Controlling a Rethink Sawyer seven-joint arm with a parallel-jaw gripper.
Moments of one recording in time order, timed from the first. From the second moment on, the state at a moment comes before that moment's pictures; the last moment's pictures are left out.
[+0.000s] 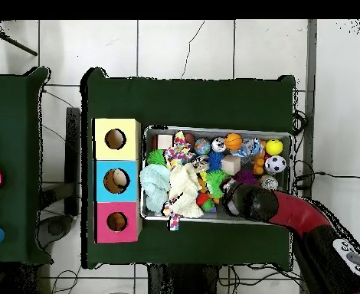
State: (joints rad) arm -0.79 -0.52 0.27 1.77 -0.38 0.45 2.31
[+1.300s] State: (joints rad) arm -0.67 -0.71 0.28 1.80 -0.46 0.44 2.31
